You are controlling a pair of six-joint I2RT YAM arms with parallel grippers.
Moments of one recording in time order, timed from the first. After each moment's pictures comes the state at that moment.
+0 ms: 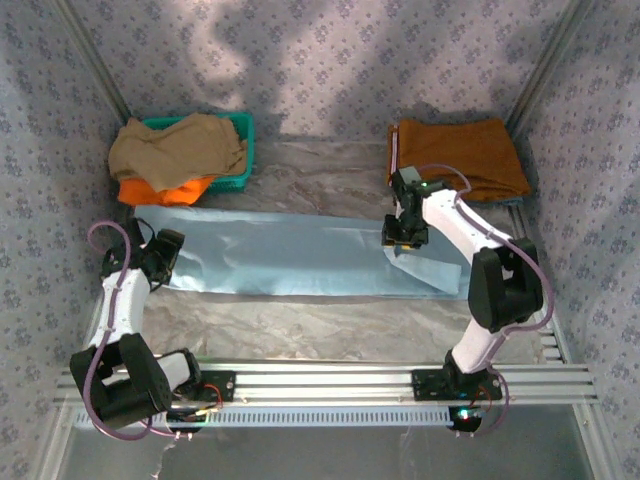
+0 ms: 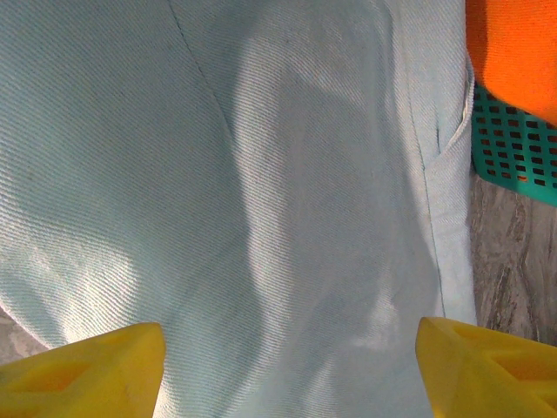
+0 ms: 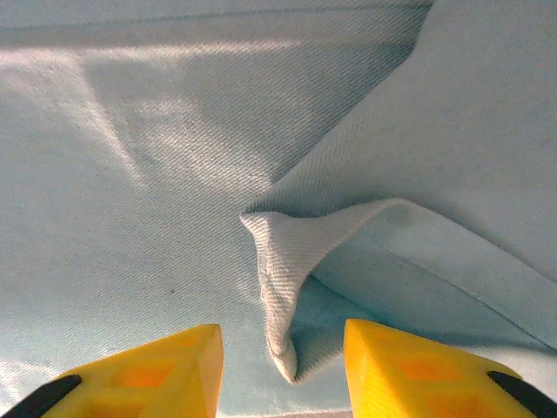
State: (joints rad) left arm 0.33 1.13 0.70 -0.49 0.25 -0.91; right arm 0.32 1.72 1.33 -1.00 -0.07 0.38
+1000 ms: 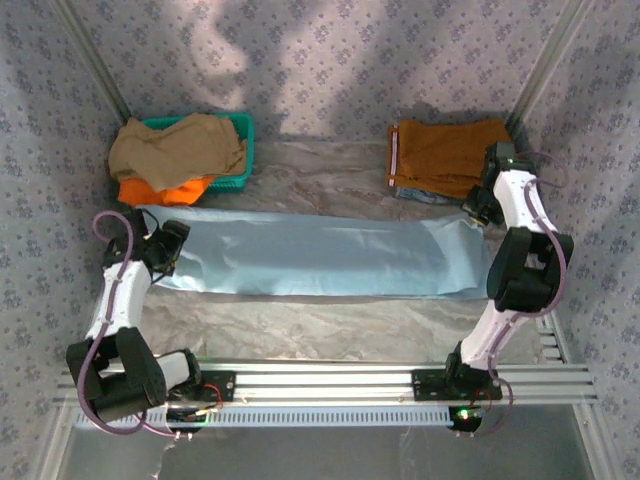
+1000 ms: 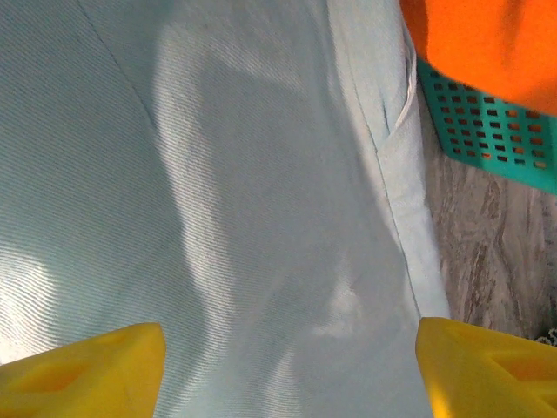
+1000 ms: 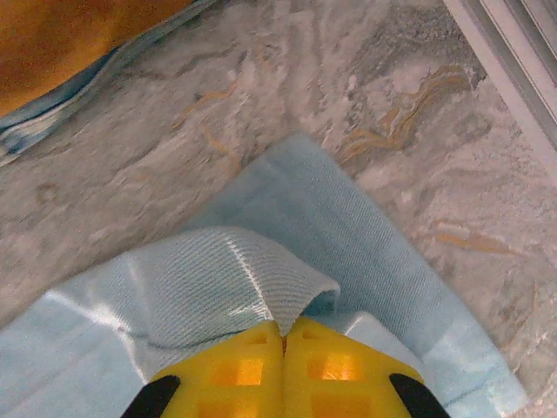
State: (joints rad) left arm 0.27 1.18 0.76 -0.49 0.27 -0.91; right arm -0.20 1.83 1.54 -1.02 0.12 0.44
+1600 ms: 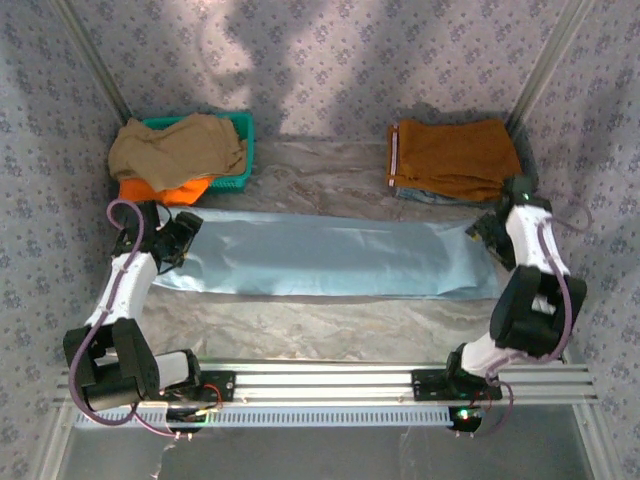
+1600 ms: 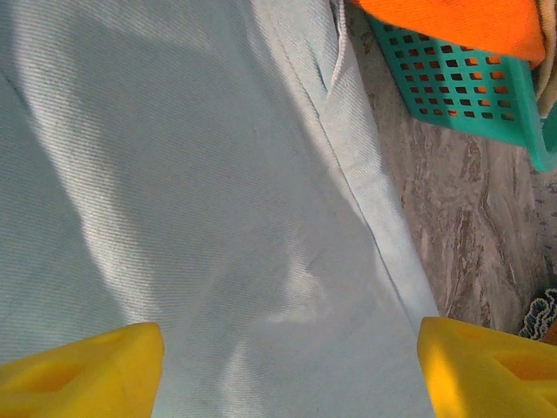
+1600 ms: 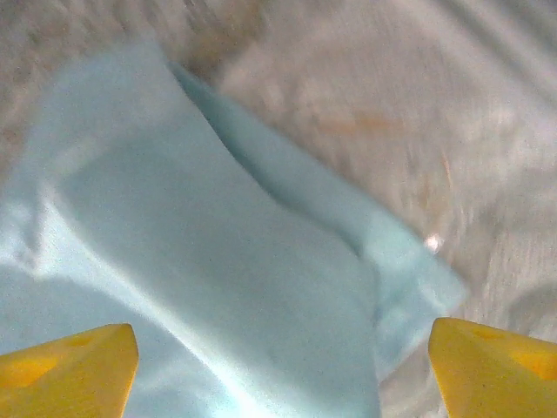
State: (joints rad) left arm 0.17 1.24 0.81 -0.44 0.27 -0.91; right arm -0.33 1.49 1.13 -0.97 0.05 0.60
